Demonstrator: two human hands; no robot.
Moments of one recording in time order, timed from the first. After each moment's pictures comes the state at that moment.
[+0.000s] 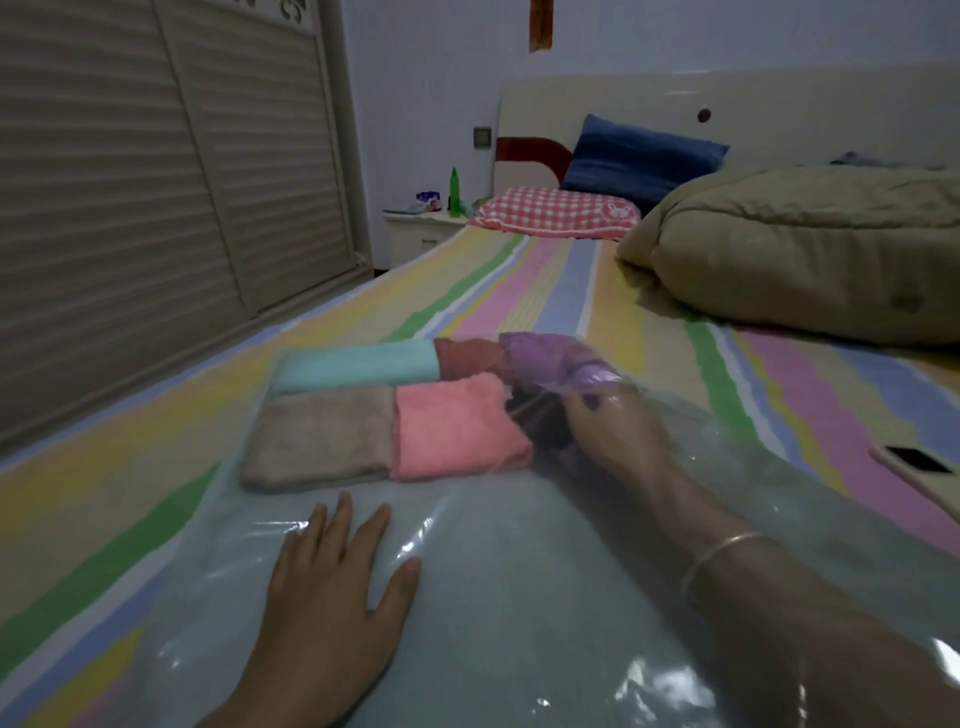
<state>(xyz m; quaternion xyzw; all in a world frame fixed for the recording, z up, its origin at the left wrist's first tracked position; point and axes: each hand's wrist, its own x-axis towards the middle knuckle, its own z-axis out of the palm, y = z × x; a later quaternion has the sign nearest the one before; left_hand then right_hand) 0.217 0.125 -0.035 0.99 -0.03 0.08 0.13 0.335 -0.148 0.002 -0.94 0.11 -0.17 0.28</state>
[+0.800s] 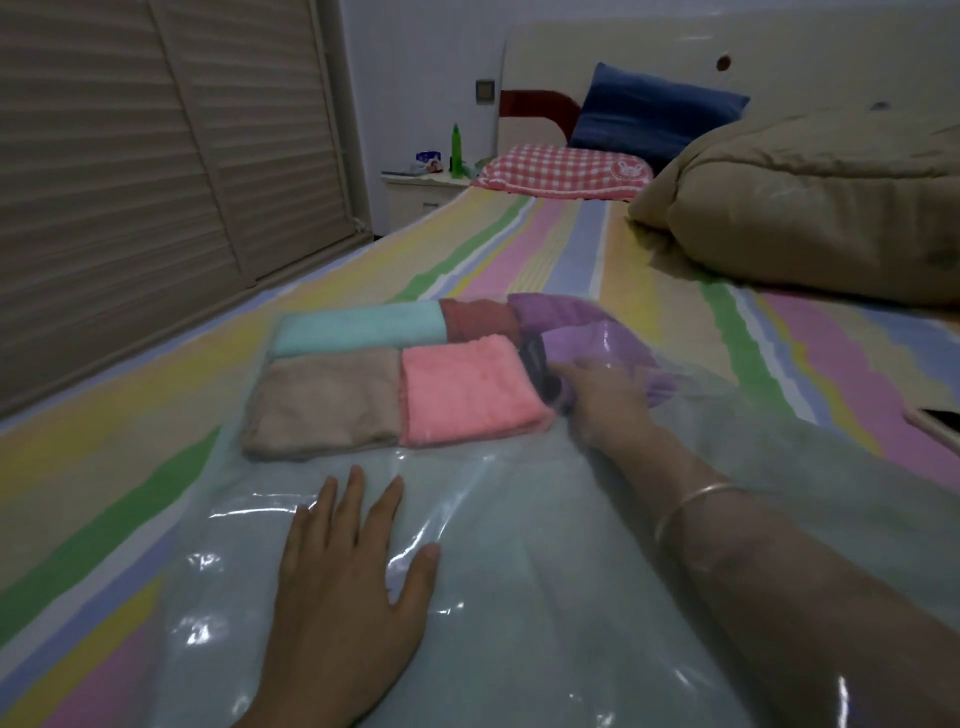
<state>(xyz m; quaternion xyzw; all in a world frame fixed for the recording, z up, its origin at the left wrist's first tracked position) 0.216 0.127 -0.069 0.97 -0.06 0.20 0.14 0.363 -0.138 -0.035 -0.98 -0.02 -0.15 0.08</state>
